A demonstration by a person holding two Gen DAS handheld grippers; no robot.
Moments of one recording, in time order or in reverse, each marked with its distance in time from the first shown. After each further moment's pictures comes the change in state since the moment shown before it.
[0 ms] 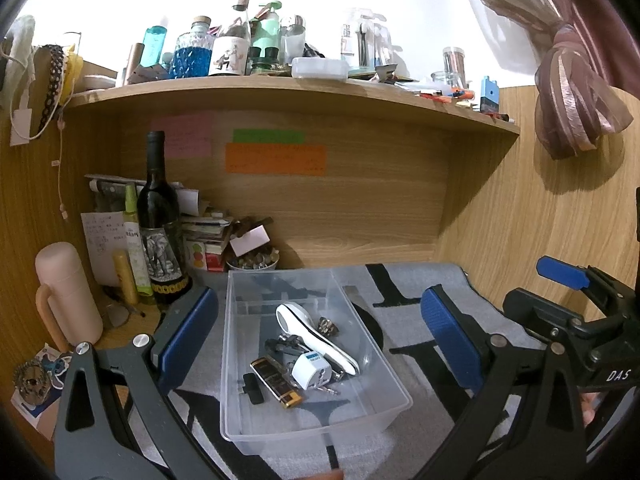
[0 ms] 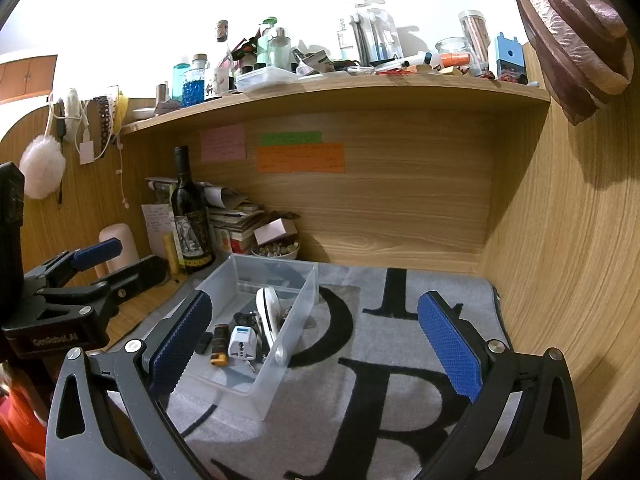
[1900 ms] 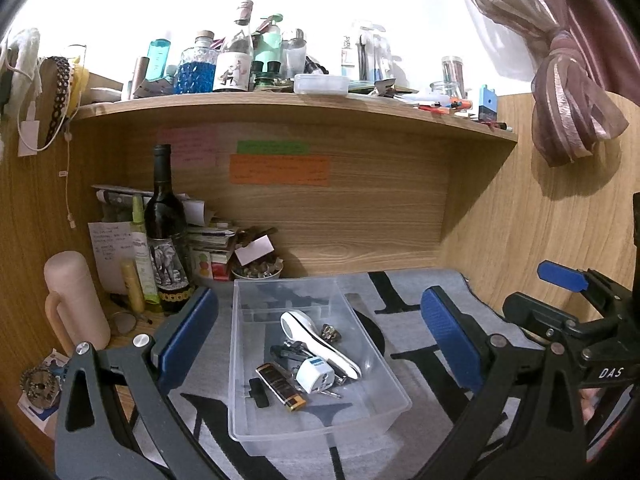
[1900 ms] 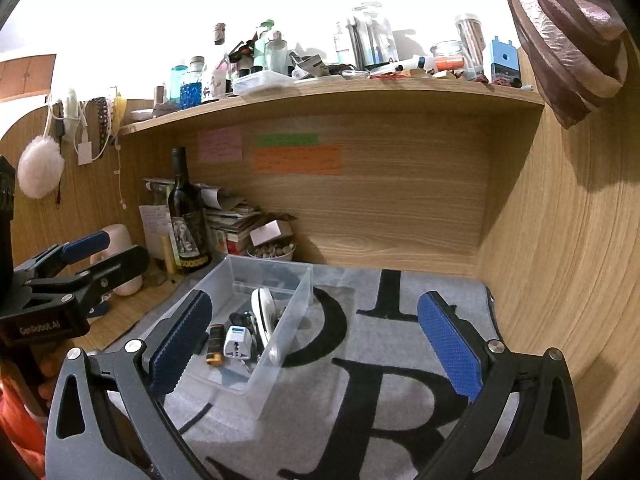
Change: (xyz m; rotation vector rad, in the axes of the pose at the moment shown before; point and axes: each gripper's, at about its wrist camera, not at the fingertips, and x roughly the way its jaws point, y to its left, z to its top) left arm -0.011 -0.001 0.005 0.012 -0.027 0.009; right arm -0.002 -0.010 -0.001 -0.002 -0.004 0.006
